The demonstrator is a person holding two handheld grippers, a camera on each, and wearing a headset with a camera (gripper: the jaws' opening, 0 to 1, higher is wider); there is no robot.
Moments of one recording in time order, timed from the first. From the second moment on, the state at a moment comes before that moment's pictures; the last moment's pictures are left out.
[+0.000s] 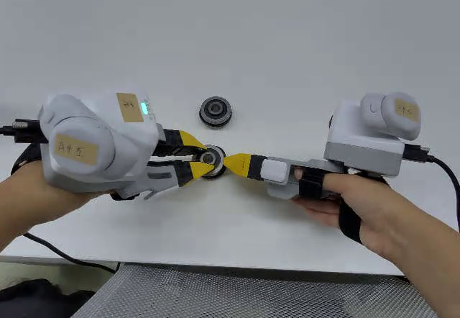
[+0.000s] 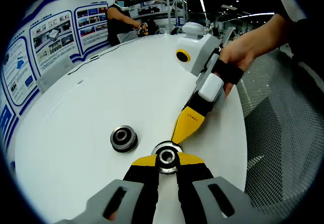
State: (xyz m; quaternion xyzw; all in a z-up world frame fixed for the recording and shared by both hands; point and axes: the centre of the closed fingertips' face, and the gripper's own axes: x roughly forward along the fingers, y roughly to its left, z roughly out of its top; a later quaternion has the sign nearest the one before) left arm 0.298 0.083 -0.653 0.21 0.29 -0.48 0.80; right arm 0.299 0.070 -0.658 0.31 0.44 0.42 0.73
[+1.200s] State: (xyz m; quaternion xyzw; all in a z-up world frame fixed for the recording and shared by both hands) left arm 0.298 0.083 -0.652 0.21 0.29 -0.48 0.80; right arm 0.298 0.085 -0.653 0.23 0.43 0.45 0.75
